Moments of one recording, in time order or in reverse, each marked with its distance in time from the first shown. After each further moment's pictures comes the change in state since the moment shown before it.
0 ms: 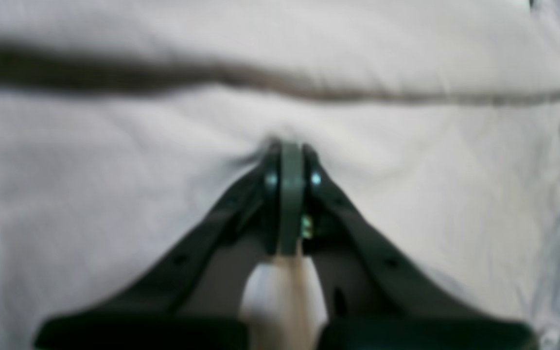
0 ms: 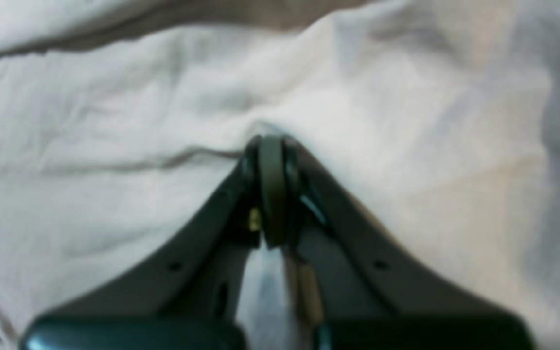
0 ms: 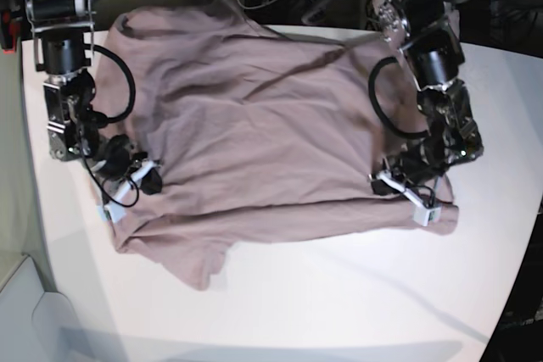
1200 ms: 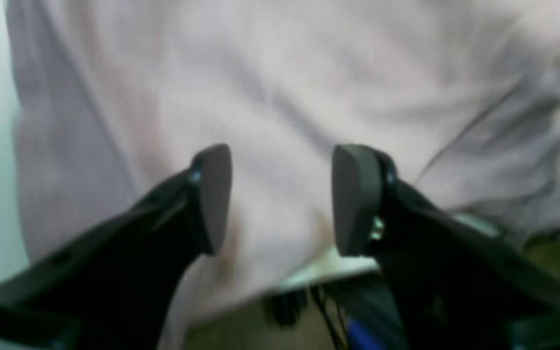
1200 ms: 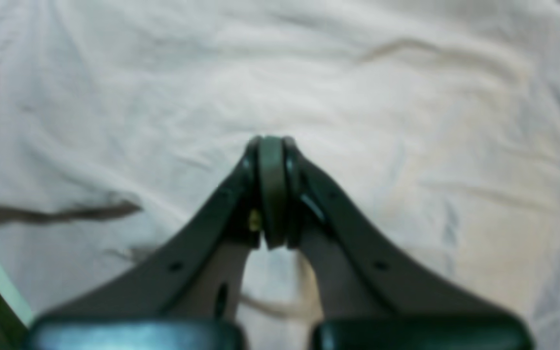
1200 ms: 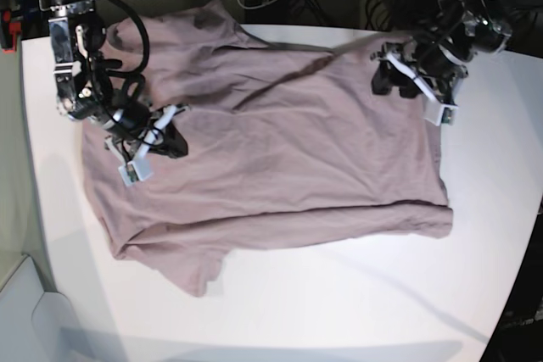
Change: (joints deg) left arm 40.0 3.5 3.3 55.6 -18.1 2.1 20.2; right arm -19.8 -1.1 -0.2 33.4 -1.6 -0.5 -6.7
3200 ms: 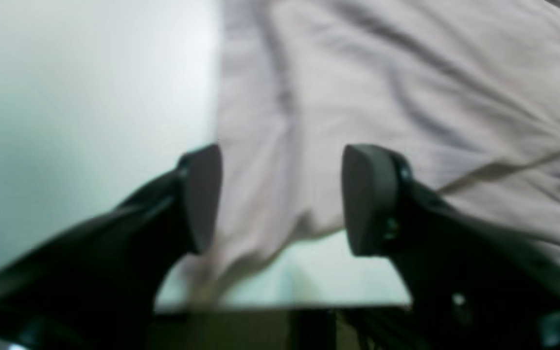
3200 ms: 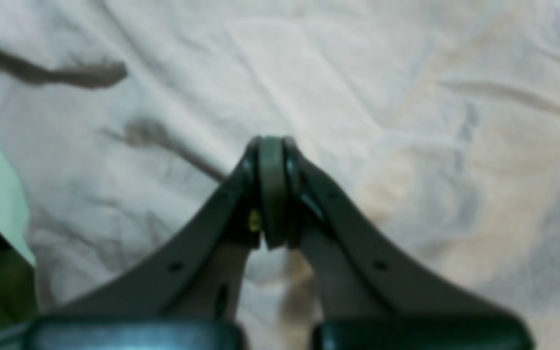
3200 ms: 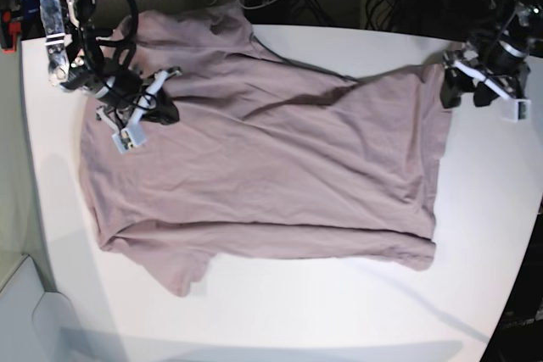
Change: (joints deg) left arm 2.8 -7.8 -14.6 0.0 -7.9 -0.2 -7.7; right arm -8.1 3.5 0.3 5.1 -0.3 0.0 0.3
